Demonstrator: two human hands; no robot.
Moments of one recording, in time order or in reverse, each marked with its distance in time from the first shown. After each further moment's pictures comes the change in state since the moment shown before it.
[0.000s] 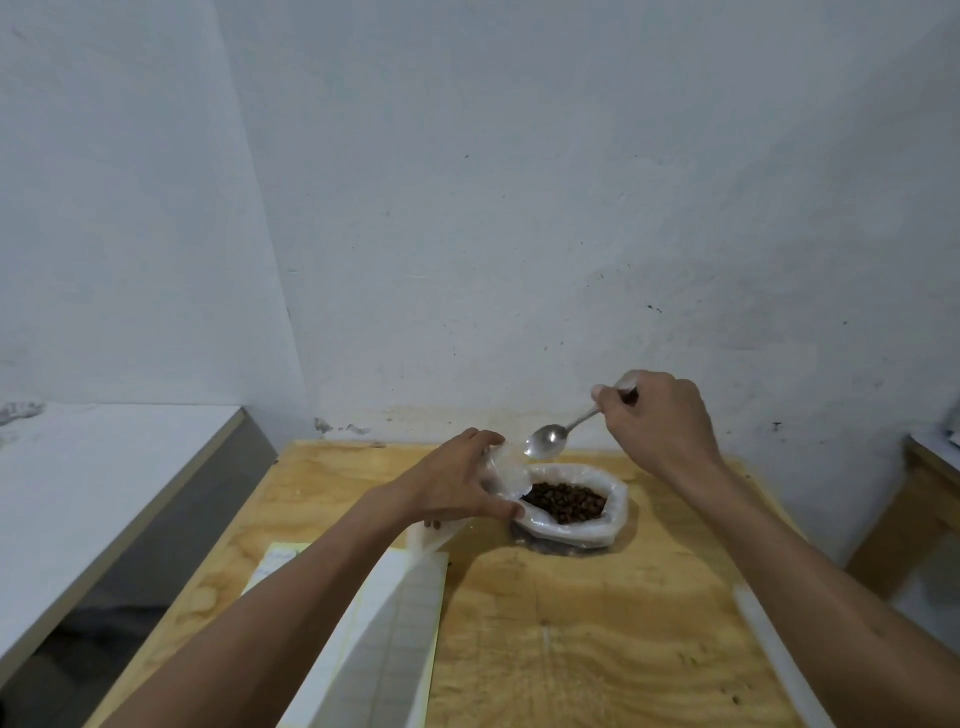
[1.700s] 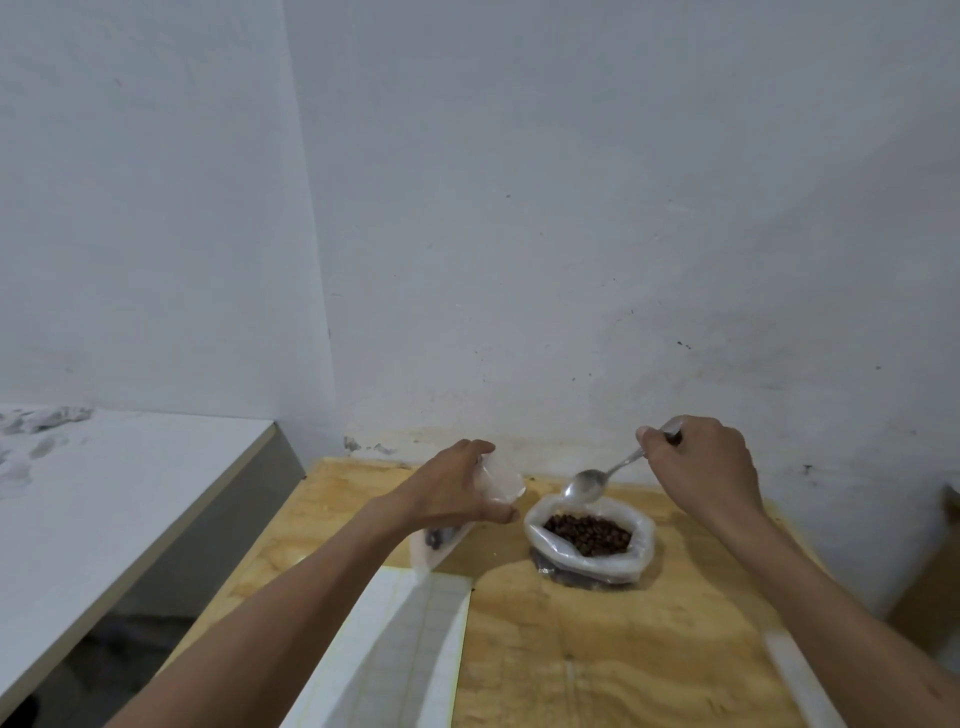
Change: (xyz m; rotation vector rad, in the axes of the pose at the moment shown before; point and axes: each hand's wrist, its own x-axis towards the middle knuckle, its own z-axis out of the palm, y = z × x) left_hand -0.009 -0.017 -0.024 -0.025 0.103 -0.113; right_hand -0.003 0.015 0.004 0.000 0.047 0.085
